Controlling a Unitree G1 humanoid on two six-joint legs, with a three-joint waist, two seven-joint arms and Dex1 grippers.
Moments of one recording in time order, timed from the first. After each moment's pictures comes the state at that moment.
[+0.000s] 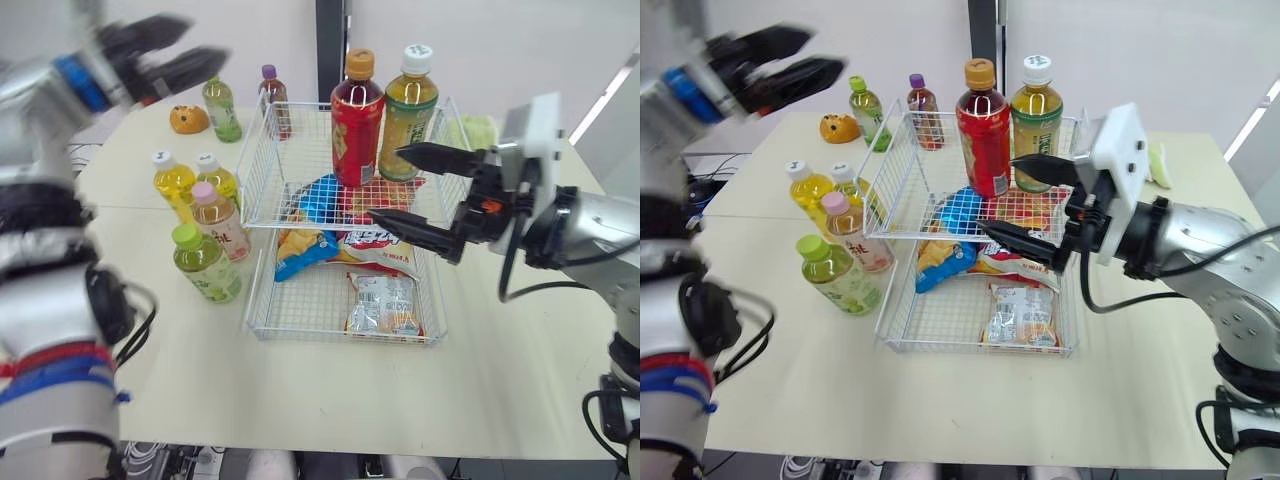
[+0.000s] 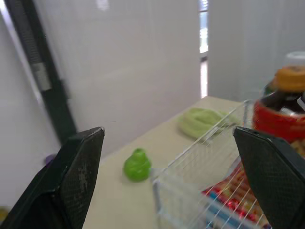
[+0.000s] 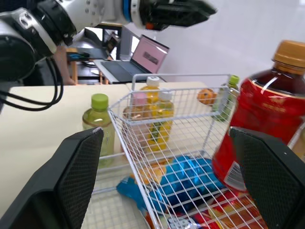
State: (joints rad) left arm -1.03 0.85 0.37 0.43 -0.34 0.50 -1.07; right arm -0.74 -0.71 -0.04 -0.56 0.91 0.82 0.60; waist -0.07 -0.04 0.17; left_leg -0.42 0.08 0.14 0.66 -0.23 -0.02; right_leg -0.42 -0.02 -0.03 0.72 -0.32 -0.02
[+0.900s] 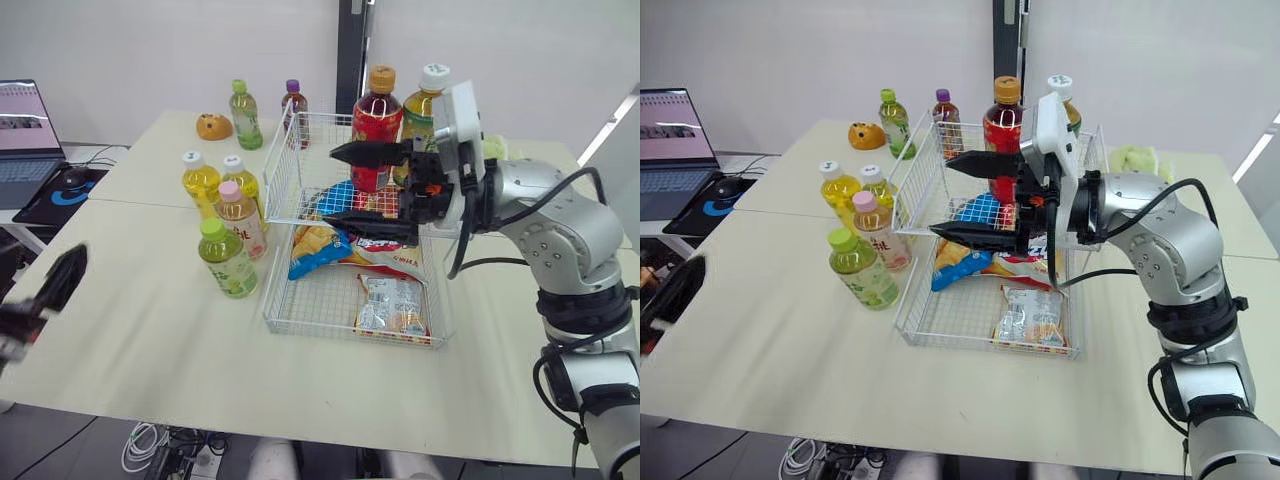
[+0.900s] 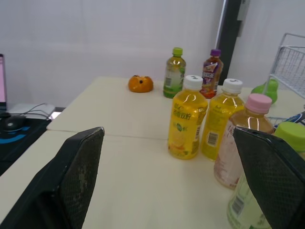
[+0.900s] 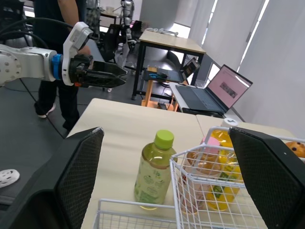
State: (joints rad) left arm 0.01 0.64 0.91 -0.43 -0.73 0.70 -0.53; right arm -0.88 -0.54 0.10 -0.30 0.69 0.65 0.90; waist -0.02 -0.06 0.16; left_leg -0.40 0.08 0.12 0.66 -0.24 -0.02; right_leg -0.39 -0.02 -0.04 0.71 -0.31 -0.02
